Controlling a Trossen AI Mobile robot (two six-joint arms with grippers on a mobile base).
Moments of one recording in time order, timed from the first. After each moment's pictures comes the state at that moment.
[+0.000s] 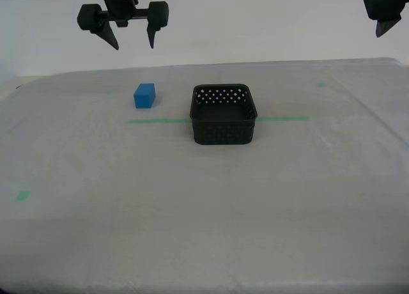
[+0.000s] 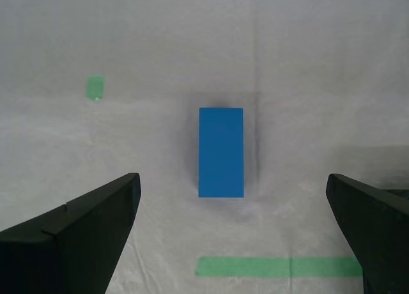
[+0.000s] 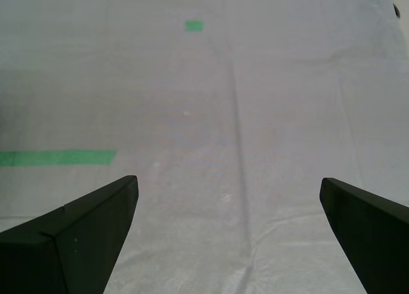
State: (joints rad) arm 0 0.12 1.30 0.93 -0.50 0.21 0.07; arm 1 -0.27 2.12 1.82 -0.75 -0.14 -0.26
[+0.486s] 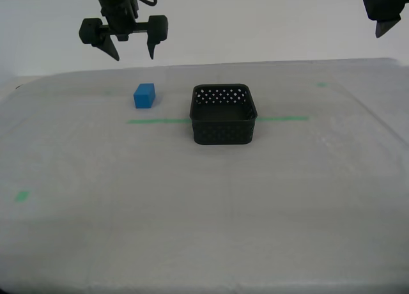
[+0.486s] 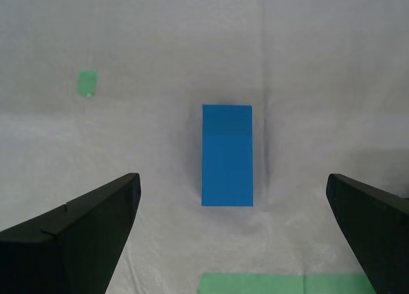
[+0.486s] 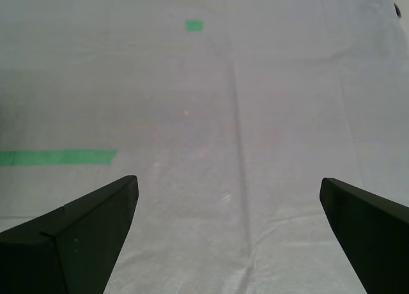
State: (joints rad) arm 0 0.12 1.30 0.93 -0.50 0.21 0.07; arm 1 -0.26 2.12 1.70 -0.60 -0.14 -0.25
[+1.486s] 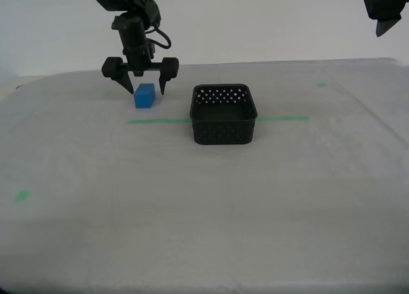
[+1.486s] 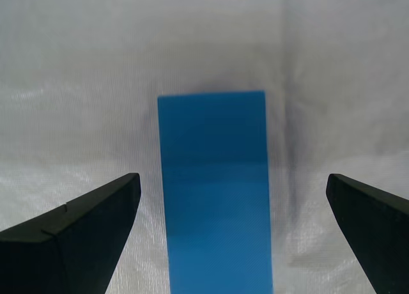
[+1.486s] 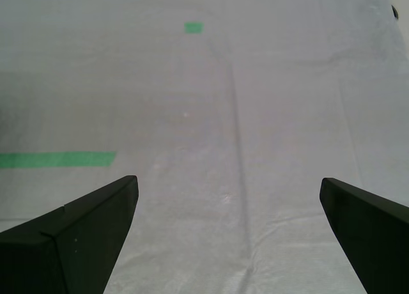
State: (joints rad) arm 0 0.12 1.30 0.93 -0.50 0.21 0.07; arm 1 -0.25 2.50 2.03 -0.75 -0.10 -0.19
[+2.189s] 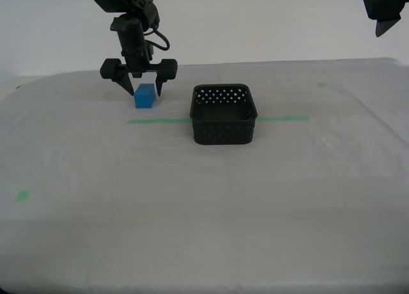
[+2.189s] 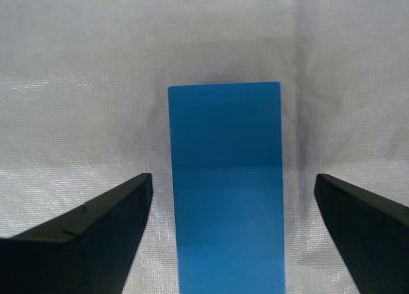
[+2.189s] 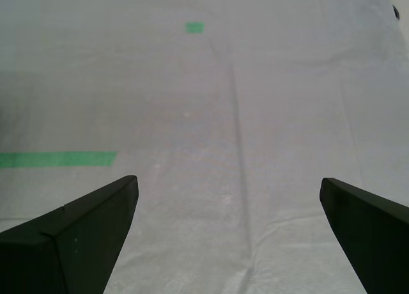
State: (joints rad) arm 0 0.12 1.30 0.93 -0.50 0.21 0.07; arm 1 -0.25 2.50 2.03 -0.75 -0.10 -0.20
